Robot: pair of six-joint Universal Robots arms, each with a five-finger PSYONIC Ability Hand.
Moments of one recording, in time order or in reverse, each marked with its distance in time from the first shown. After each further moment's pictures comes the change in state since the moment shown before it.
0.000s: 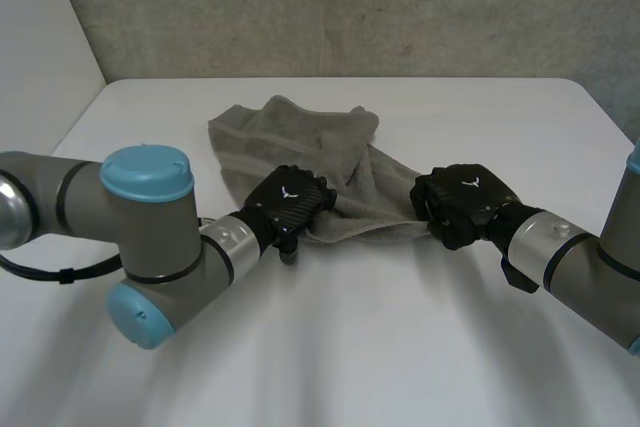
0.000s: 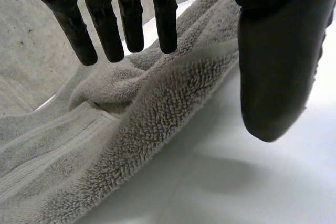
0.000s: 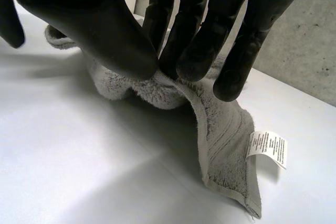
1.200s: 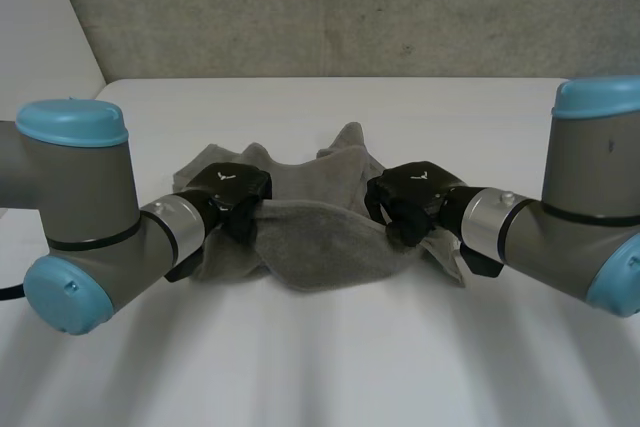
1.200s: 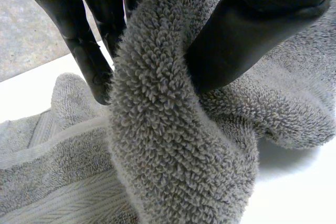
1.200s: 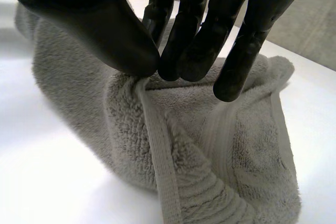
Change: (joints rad) left arm 0.111 0.157 -0.032 -0.240 -0.089 -0.225; right arm 0.149 0.172 -0.365 0.337 0.036 -0.028; left_hand 0.865 0.902 0.910 0.942 0.907; right_hand 0.004 0.025 0.000 0.000 0.017
